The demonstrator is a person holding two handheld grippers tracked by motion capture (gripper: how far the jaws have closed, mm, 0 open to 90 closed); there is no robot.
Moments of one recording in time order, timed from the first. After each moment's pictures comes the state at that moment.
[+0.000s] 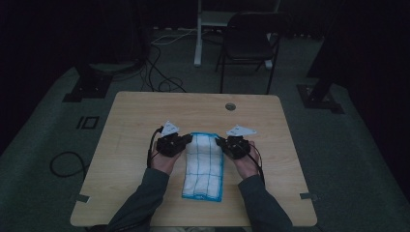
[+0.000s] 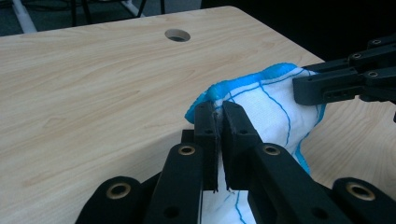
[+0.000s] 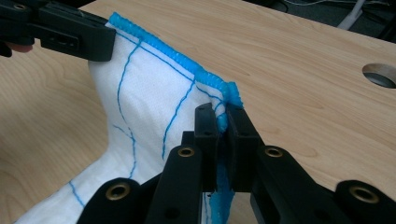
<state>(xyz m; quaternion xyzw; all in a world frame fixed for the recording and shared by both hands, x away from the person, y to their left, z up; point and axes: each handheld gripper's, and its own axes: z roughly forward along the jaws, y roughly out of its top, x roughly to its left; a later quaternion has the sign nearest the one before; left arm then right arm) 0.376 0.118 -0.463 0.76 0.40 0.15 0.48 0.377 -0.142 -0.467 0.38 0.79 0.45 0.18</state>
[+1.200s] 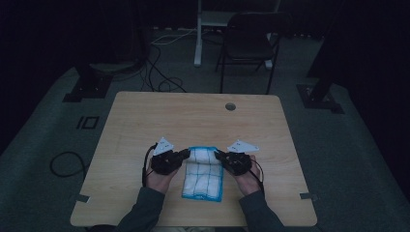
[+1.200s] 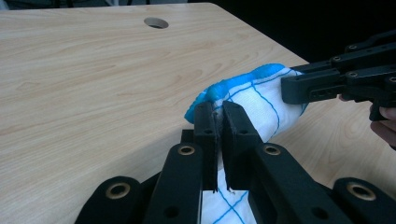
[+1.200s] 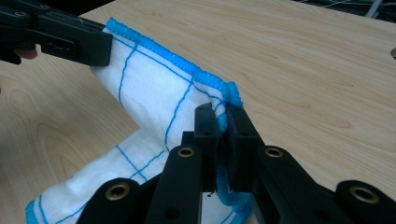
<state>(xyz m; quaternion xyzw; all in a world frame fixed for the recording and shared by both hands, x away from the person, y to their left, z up) 0.325 0.128 -0.477 0.76 0.39 0.13 0.51 0.331 -0.143 -0.480 0.37 0.79 0.46 0.17</state>
